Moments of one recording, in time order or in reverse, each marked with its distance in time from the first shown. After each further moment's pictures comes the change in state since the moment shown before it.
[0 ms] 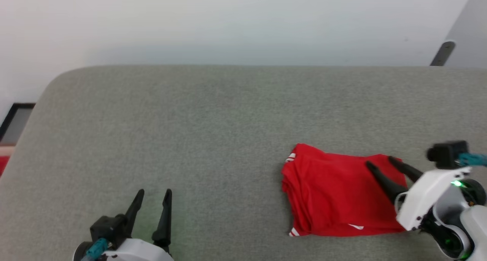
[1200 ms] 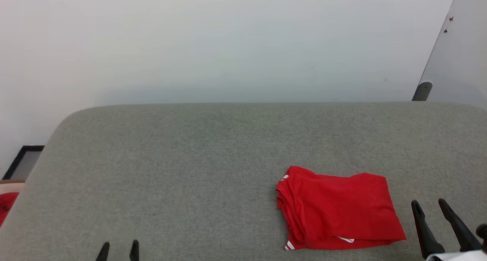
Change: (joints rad) left arm 0.279 0.021 0.129 -0.163 0.026 0.000 0.000; right arm 0.405 0.138 -0.348 -0.080 -0.326 0.000 -0.441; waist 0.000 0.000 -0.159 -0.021
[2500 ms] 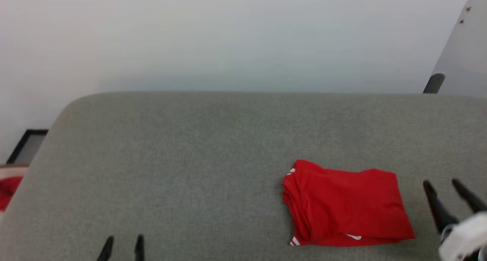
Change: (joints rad) left arm 0.046 -0.031 0.011 -0.094 0.030 0.000 0.000; right arm -0.008 0.035 -0.143 -0.187 -0.074 0.000 0.346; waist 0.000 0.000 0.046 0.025
